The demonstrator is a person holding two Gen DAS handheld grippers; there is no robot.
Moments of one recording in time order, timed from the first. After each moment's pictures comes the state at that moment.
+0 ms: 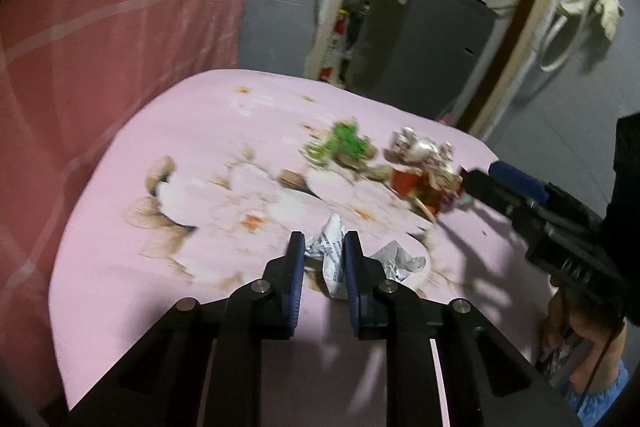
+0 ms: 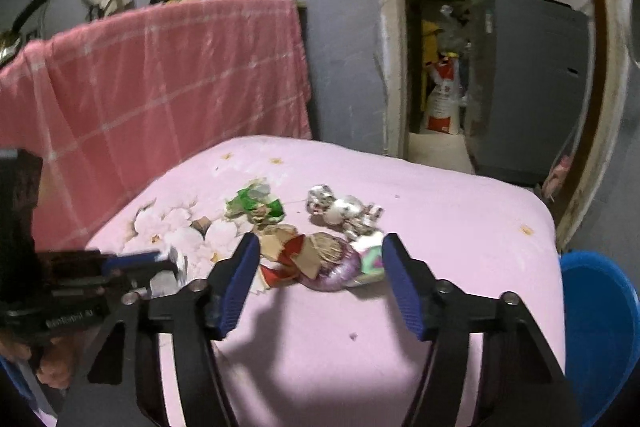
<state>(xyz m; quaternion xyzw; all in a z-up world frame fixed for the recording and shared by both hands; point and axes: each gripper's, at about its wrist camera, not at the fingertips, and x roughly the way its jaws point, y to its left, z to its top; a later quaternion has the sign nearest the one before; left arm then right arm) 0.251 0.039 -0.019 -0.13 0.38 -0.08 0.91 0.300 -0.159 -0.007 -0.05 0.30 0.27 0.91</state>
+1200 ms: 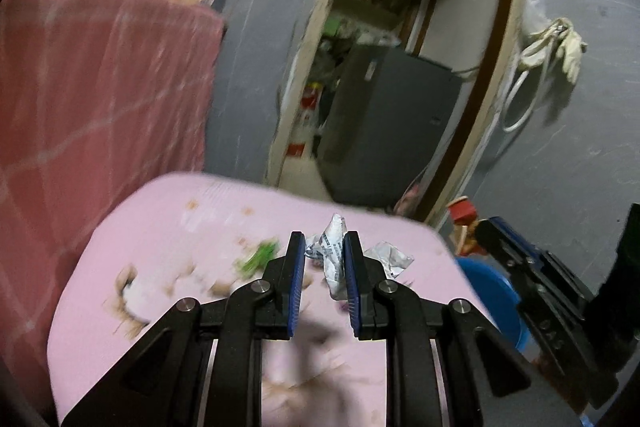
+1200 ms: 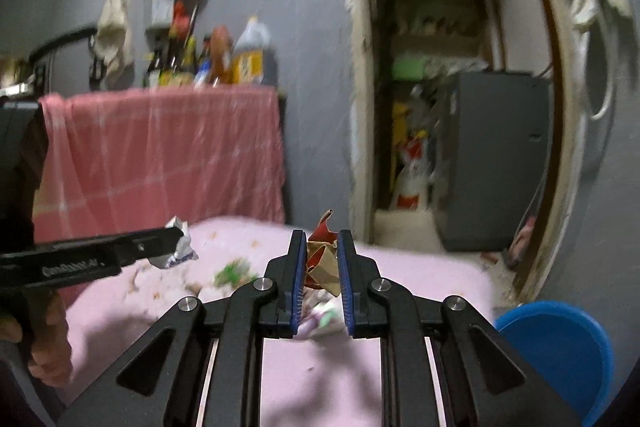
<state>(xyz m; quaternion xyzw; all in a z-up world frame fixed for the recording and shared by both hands) 0.247 -0.011 0.060 -0.12 0.23 -0.10 0.96 0.255 -0.206 0.043 -0.01 0.13 0.21 0.97</state>
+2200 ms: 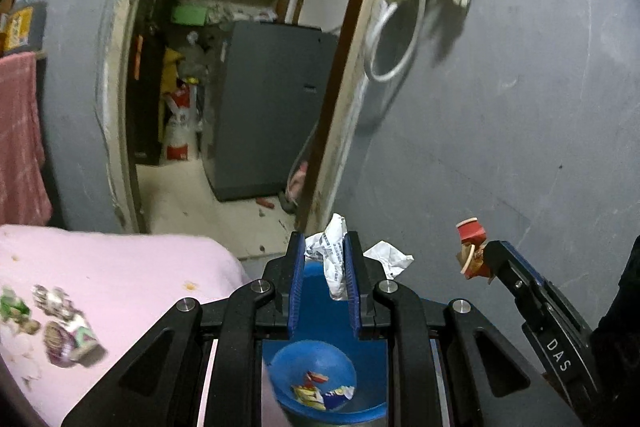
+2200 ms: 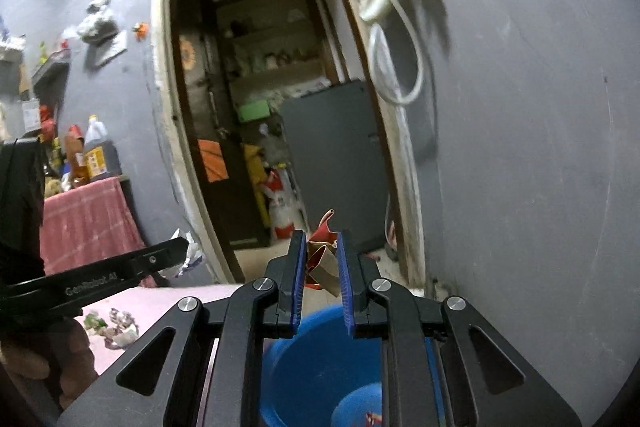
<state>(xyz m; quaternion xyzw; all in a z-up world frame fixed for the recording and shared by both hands) 0.320 -0.279 0.076 -0.05 0.25 -0.27 0.93 0.231 -0.450 0.048 0.12 0.11 0.00 0.99</state>
